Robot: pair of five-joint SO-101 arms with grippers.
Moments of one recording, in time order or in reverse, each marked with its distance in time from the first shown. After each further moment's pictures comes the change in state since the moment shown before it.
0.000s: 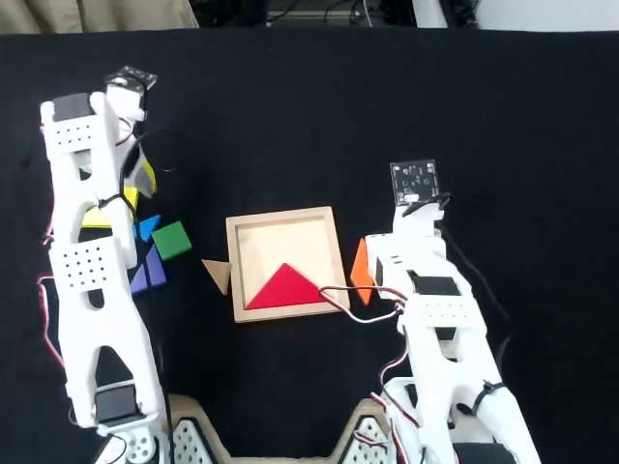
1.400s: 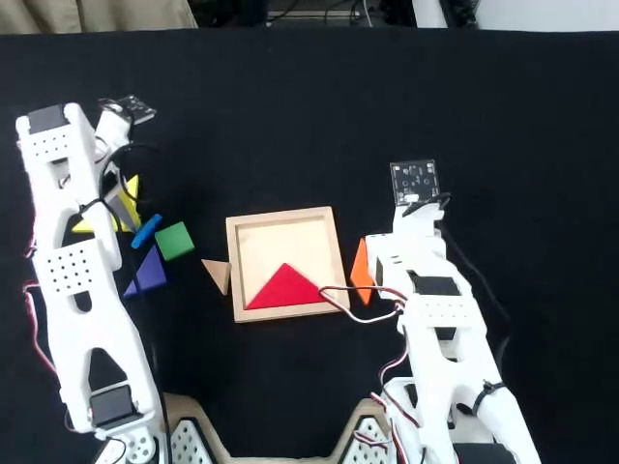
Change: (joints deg) left arm -5.2 2.3 3.9 2.5 -21.9; right arm 0.0 0.0 0.0 0.0 0.0
